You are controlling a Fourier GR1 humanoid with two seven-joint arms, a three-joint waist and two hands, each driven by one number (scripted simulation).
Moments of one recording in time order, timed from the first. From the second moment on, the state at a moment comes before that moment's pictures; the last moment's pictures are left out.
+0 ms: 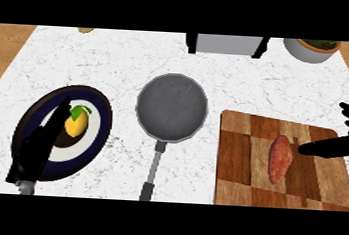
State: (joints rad) left arm 0.04 0.42 -0.18 -1.58 0.02 0.17 0.13; right arm -0.22 -0.84 0.24 -1.64 -0.24 -0.21 1.09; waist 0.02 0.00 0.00
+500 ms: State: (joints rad) left arm 0.05 0.39 -0.17 -1.57 0.00 0.17 0.12; right arm -0.36 -0.83 0.36 -1.52 -0.33 -0.08 1.16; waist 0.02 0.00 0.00
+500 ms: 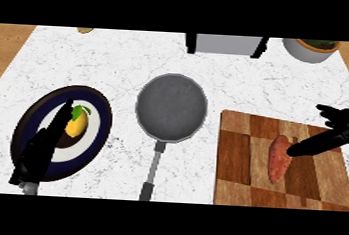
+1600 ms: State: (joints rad) left arm 0.06 0.36 -0.14 -1.57 -0.03 0.14 0.11; right arm -0.47 -0.69 0.50 -1.28 -0.33 0.01 1.17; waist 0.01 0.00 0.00
